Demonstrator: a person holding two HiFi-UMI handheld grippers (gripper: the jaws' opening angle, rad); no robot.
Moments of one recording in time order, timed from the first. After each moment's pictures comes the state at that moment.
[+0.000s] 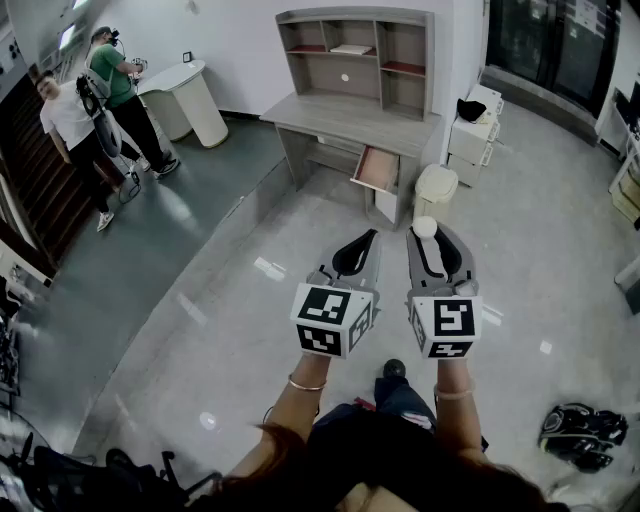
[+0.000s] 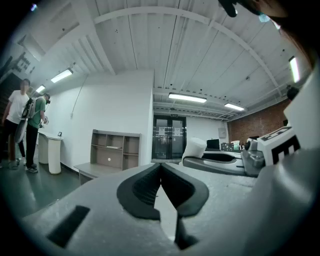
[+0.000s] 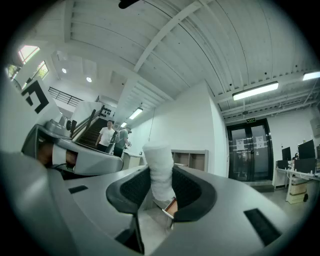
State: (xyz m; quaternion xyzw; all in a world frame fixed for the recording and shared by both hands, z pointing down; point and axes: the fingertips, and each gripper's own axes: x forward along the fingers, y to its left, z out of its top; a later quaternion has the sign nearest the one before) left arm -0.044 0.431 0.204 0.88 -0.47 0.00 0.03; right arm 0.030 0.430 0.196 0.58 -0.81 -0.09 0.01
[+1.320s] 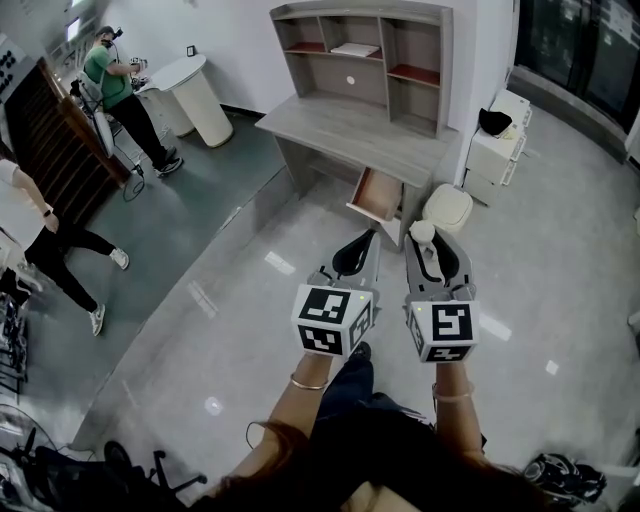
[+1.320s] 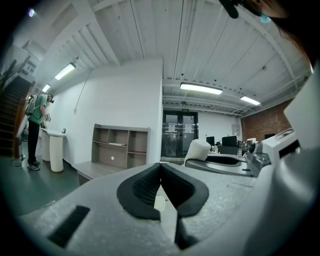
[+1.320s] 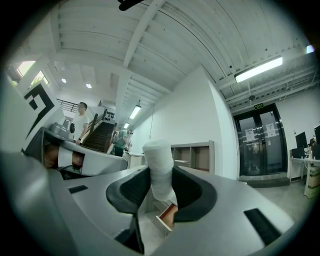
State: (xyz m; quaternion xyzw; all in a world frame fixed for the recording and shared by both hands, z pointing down) left arm 0.042 0.195 0.226 0.86 -0.51 0.01 0.05; right arm 0.115 0.194 0.221 0.54 -0.84 -0.06 0.00
